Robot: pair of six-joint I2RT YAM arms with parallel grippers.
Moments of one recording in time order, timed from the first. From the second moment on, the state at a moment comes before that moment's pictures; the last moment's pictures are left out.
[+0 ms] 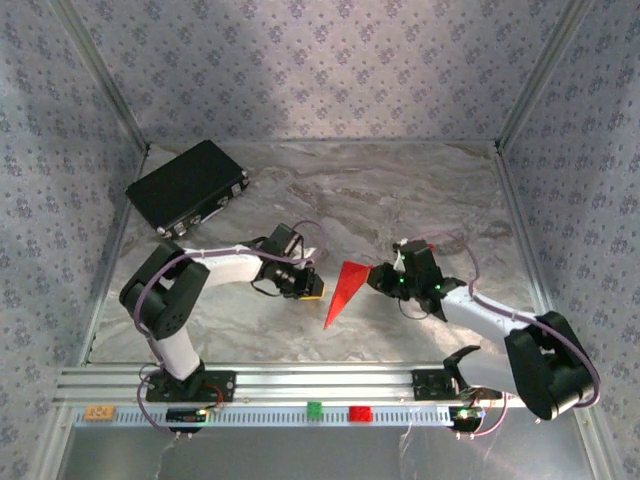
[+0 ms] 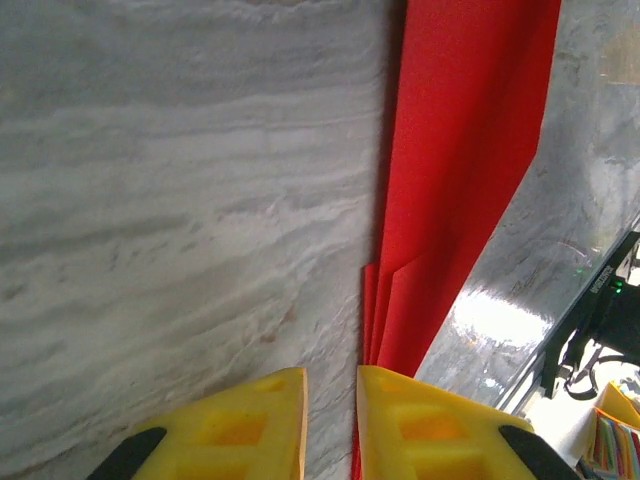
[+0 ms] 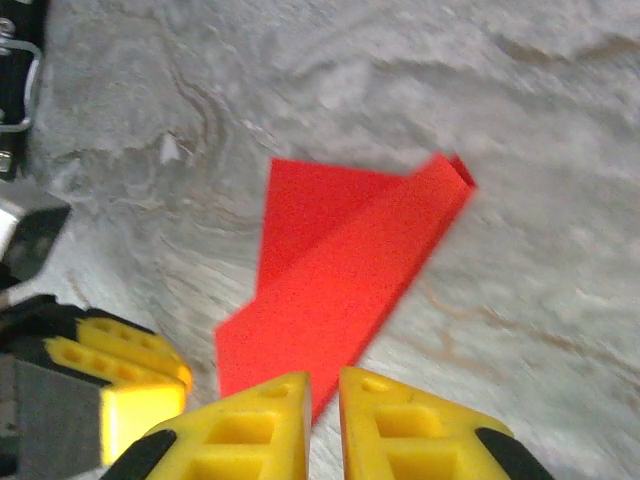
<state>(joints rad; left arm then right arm) -0.69 1.74 0.88 -0.26 0.63 -0.60 0.47 1.18 0.40 0.01 -0.31 0.84</state>
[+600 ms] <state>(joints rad) -0.73 1.83 0.96 -0.25 0.67 -0.60 0.55 1.07 0.33 -0.02 -0.28 0.93</state>
